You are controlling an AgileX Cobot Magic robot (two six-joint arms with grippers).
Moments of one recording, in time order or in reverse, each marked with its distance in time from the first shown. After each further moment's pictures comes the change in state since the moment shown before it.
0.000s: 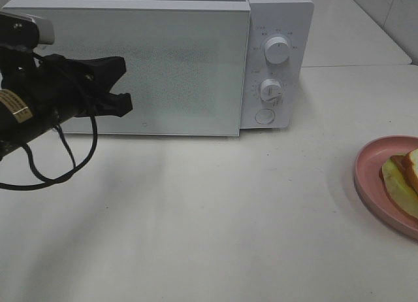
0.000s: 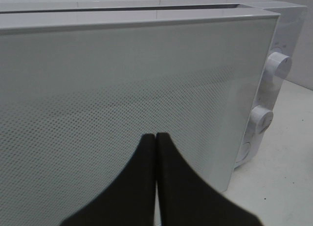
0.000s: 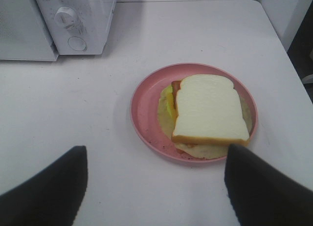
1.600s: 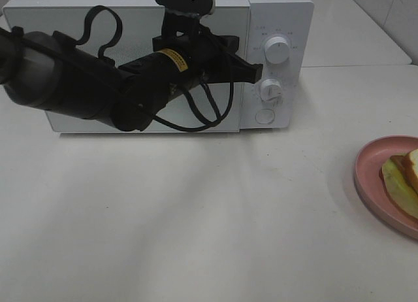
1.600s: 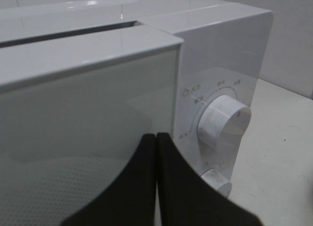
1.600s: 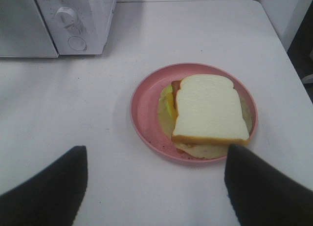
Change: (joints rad) left arm -0.266 0.353 -0.650 -0.301 0.353 0.234; right arm 0.000 0.000 0.000 0.000 0.000 0.000
